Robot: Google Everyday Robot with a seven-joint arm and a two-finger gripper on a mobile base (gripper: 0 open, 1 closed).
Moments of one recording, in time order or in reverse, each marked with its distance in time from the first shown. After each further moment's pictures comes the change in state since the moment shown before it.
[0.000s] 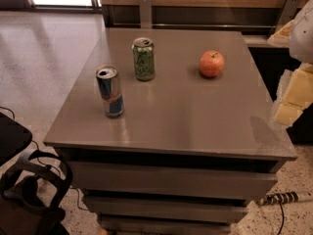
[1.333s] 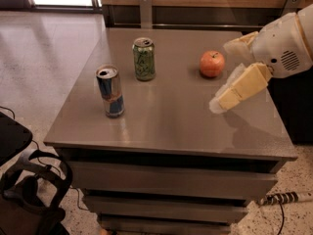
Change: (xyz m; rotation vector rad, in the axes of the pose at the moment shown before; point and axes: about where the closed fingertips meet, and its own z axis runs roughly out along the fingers) arm -0.084 -0.012 0.040 -0.130 -0.590 0.156
